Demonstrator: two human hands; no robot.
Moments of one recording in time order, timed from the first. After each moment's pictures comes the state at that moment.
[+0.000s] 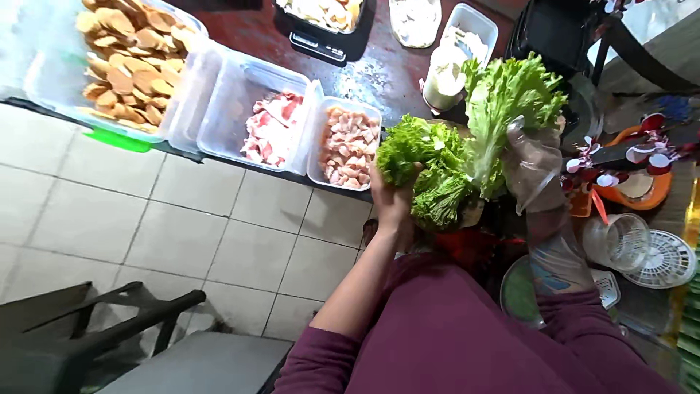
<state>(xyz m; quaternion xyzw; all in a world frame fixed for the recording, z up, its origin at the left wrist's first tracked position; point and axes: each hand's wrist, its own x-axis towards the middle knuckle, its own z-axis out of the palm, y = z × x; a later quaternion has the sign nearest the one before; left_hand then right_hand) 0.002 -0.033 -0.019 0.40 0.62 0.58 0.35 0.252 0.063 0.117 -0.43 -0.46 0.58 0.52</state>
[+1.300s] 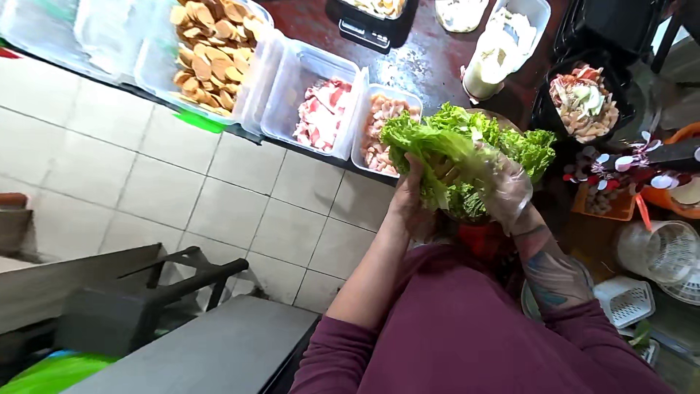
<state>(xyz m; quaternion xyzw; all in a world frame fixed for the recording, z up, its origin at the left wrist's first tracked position) -0.045 -0.059 0.002 0.16 0.32 0.61 0.71 0.180 -0.005 0.093 -0.47 -0.47 0.68 0.32</state>
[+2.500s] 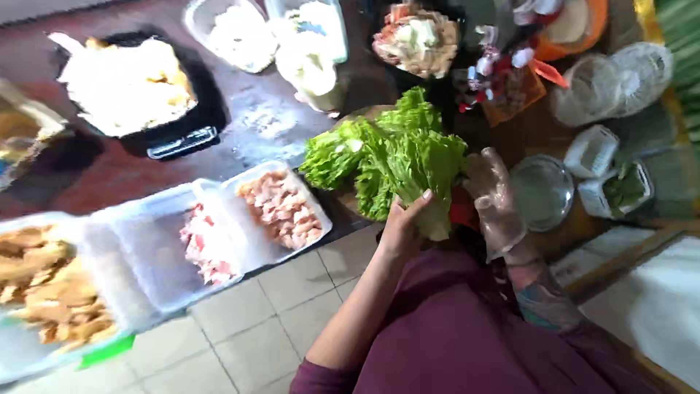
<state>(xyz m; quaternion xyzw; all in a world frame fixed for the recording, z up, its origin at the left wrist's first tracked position) 0.048 -0.082 0.080 0.29 0.34 0.29 0.85 0.242 -0.166 0.083 -0.57 -0.38 0.45 0.58</state>
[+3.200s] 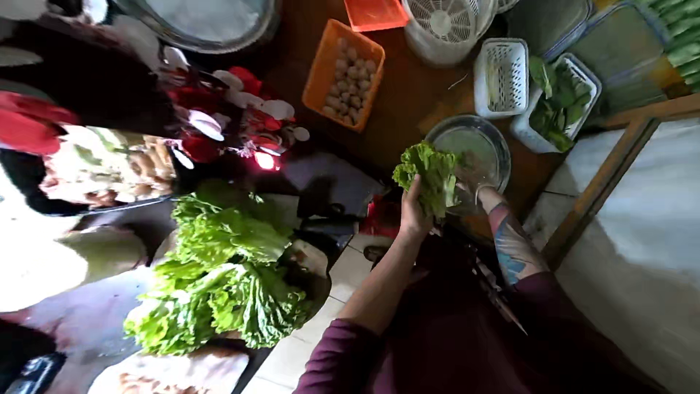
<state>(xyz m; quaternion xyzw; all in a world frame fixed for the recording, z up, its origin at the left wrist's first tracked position) 0.326 -0.166 -0.156 0.26 0.36 0.06 0.90 0.480 -0.260 0.035 -0.78 0.13 0.44 0.43</state>
